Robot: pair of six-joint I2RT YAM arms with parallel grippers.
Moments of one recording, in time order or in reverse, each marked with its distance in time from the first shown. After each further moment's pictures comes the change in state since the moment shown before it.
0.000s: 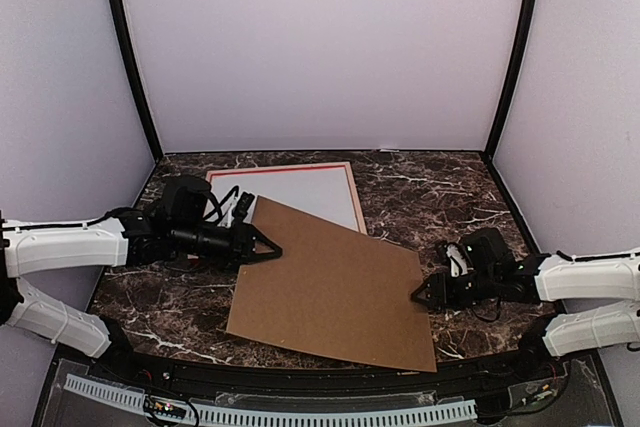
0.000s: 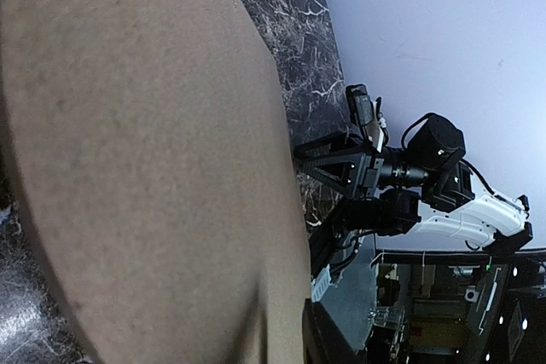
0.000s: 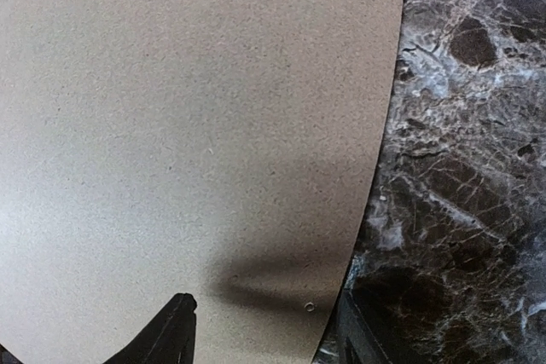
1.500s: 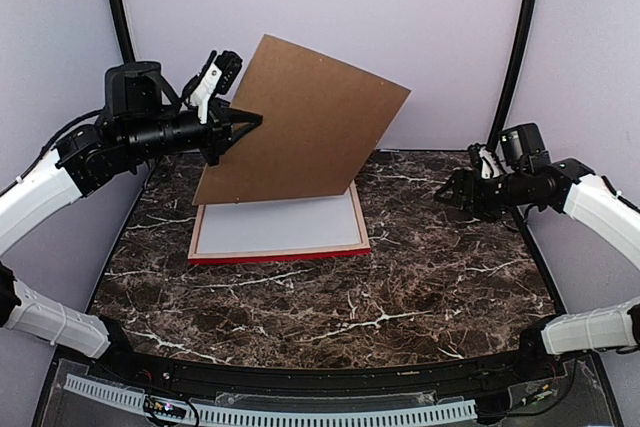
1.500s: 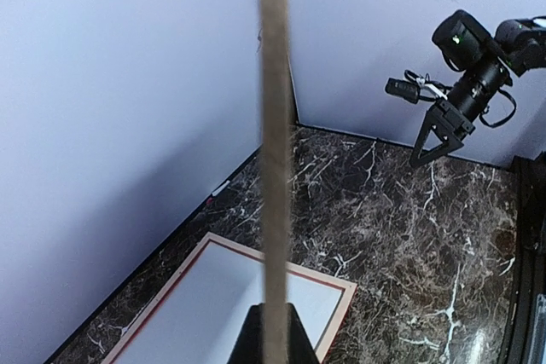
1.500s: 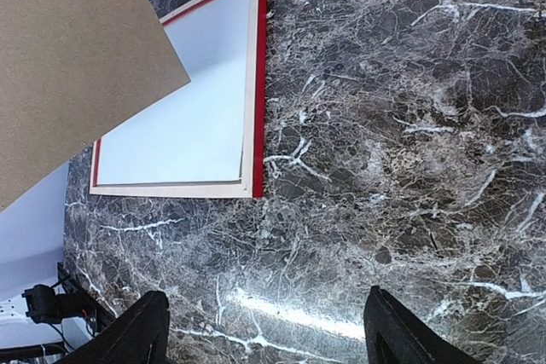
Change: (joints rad) left arm -0.006 -0.032 0.664 -0.313 -0.377 1.162; right arm -0.303 0.033 0.691 -0.568 -0.019 -0.145
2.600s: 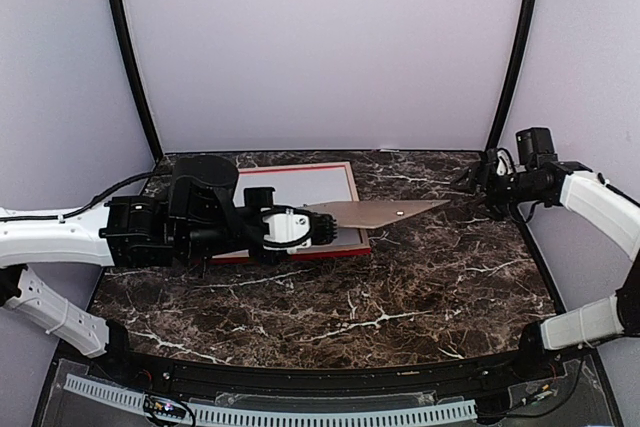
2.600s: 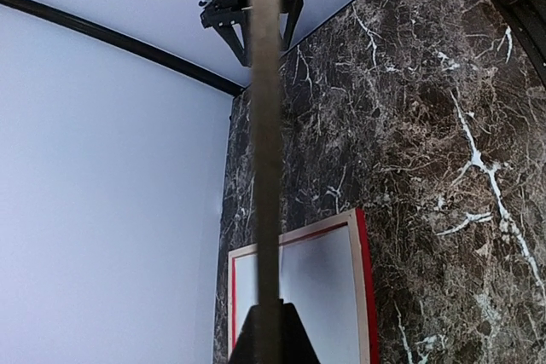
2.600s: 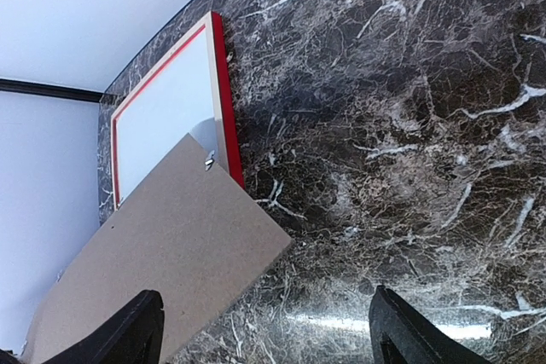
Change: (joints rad) left arm -0.462 0.059 -0.285 0.171 -0.393 0.697; right arm -0.251 0.103 -0.038 0.119 -0.187 0.069
